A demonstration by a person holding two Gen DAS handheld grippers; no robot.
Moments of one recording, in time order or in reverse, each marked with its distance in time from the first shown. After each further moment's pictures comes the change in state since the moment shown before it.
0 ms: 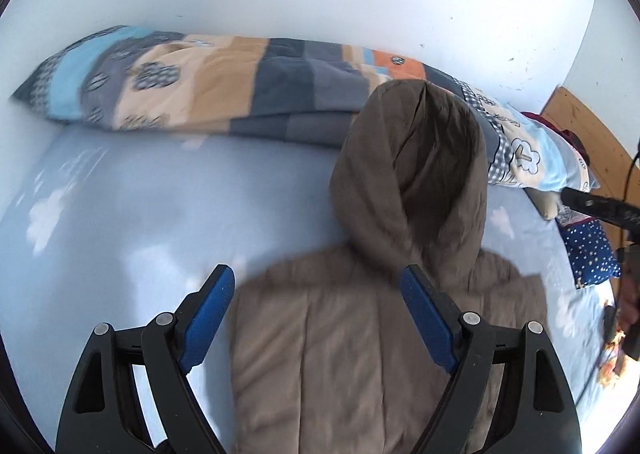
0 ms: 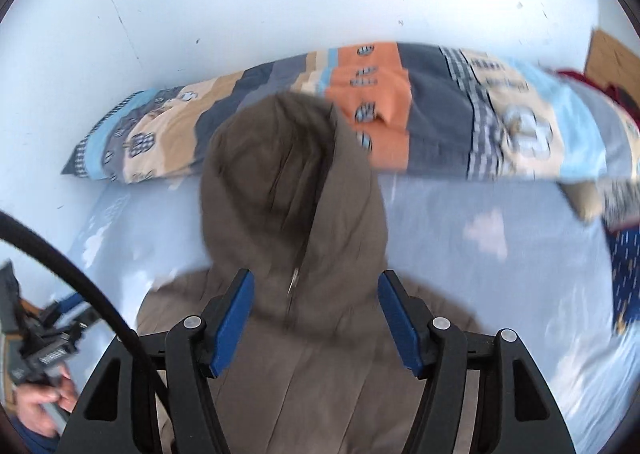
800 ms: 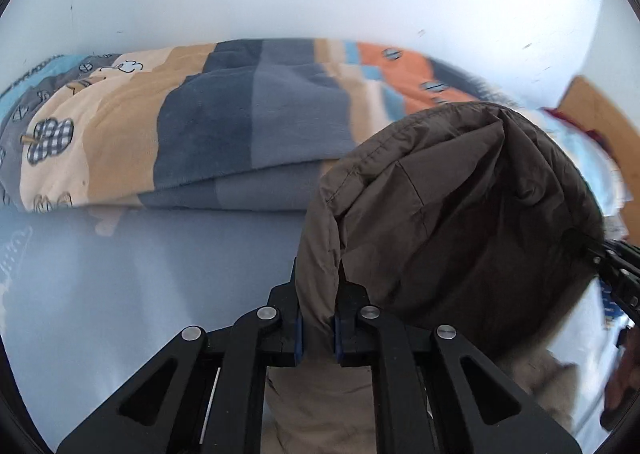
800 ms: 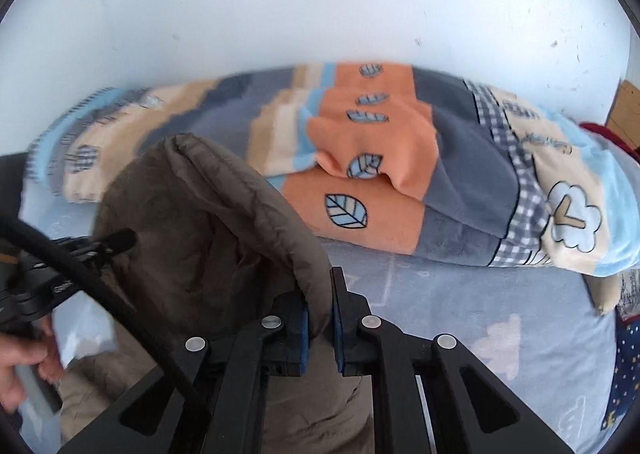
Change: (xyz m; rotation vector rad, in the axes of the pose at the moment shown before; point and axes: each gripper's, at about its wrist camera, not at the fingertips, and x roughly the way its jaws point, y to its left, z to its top) left arm 0.146 -0.058 0.105 0.066 -0.020 -0.013; right arm 0.115 -0.018 0.071 -0.112 -0.086 -0.042
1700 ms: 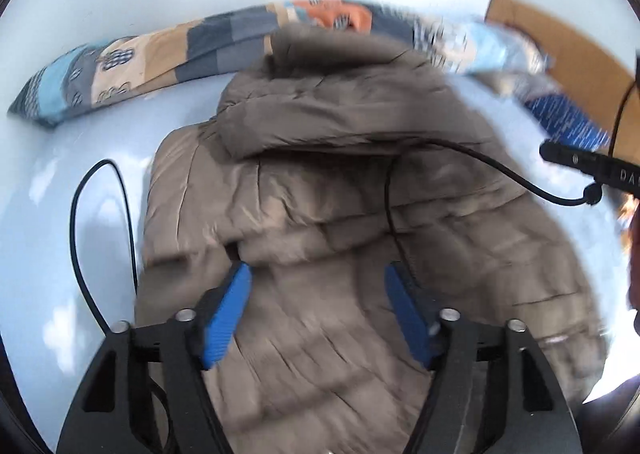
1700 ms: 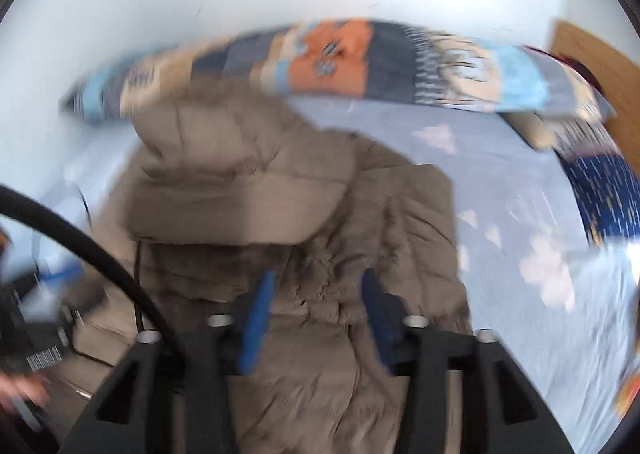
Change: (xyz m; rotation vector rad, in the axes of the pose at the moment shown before) left arm -0.234 -0.076 -0.332 0.133 0.037 0.021; right arm -0.219 0.030 -0.277 0.130 0.036 -0.032
